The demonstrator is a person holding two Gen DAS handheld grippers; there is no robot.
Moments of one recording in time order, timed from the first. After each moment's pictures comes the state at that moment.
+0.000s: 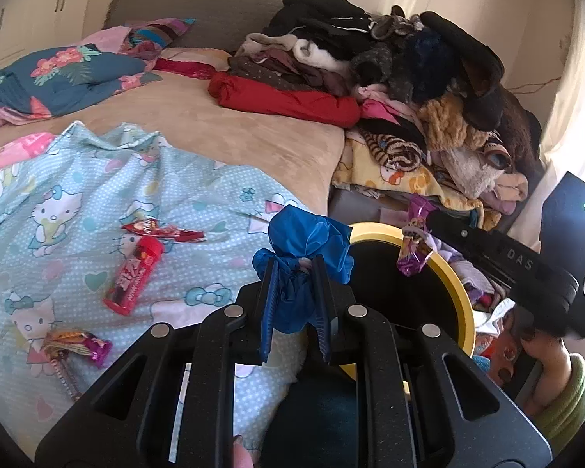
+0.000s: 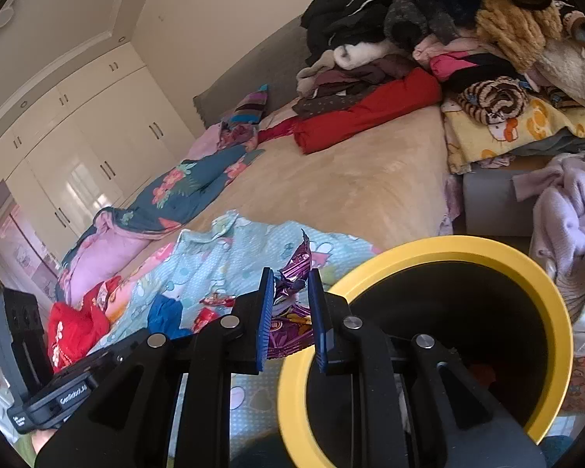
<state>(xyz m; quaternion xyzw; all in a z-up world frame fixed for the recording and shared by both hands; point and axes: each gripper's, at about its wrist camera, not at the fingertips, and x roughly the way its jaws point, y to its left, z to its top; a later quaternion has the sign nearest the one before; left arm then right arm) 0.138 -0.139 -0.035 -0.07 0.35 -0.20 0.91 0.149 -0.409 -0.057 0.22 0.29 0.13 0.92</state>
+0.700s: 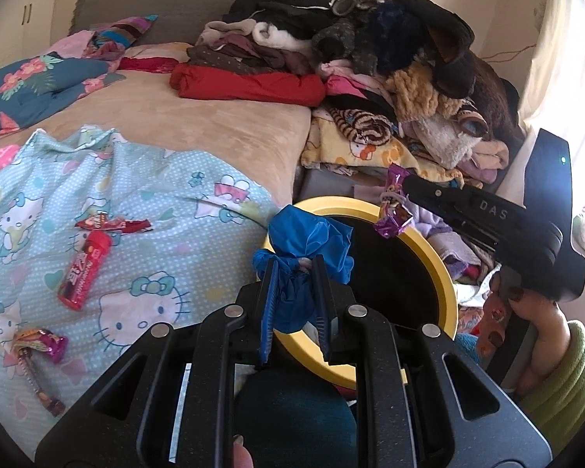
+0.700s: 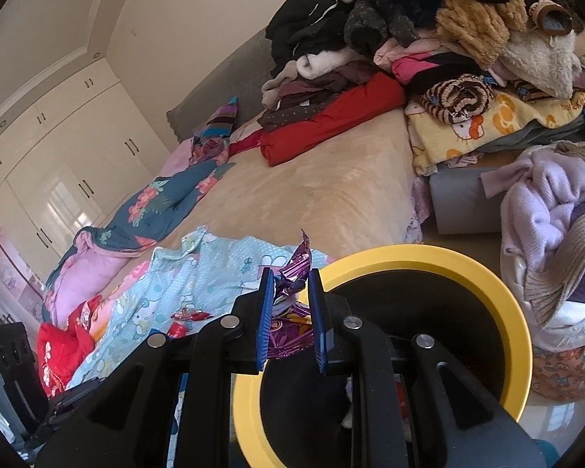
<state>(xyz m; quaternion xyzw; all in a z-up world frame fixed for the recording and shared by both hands) 0.129 -0.187 -0.048 -0.04 0.37 -0.25 0.90 0.143 -0.449 -0.064 0.24 0.28 0.08 0.93</state>
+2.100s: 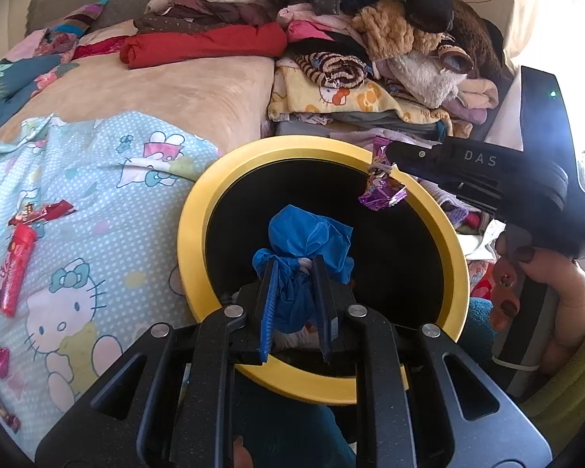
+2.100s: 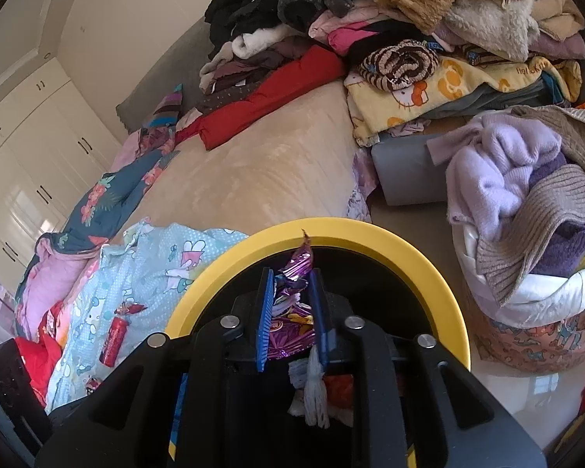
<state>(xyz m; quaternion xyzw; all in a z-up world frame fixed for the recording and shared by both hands) 0.144 -0.259 -0.102 0.03 0.42 -0.29 0.86 0.151 -0.498 -0.113 0.26 0.34 0.01 0.90</state>
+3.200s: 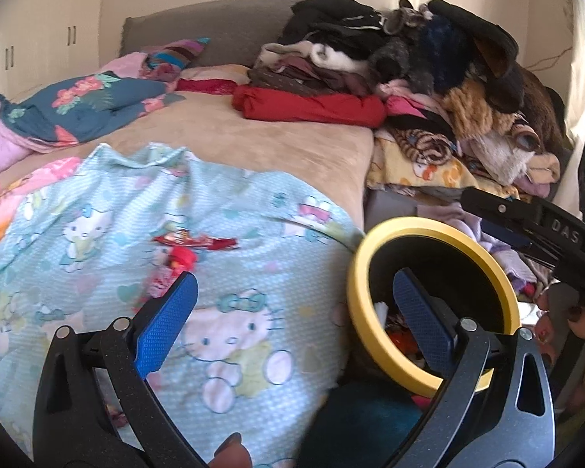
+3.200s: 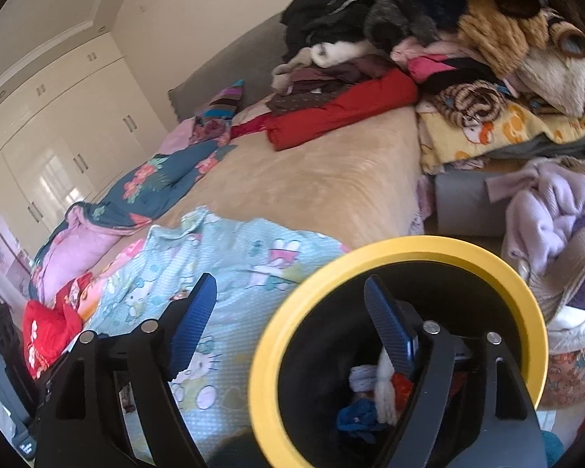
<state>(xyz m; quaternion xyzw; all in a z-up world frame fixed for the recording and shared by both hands) 0.135 -0.140 -0.044 -0.01 0.33 -0.13 0.94 0.152 -0.394 -0.054 0.19 0.30 0.09 0.93</state>
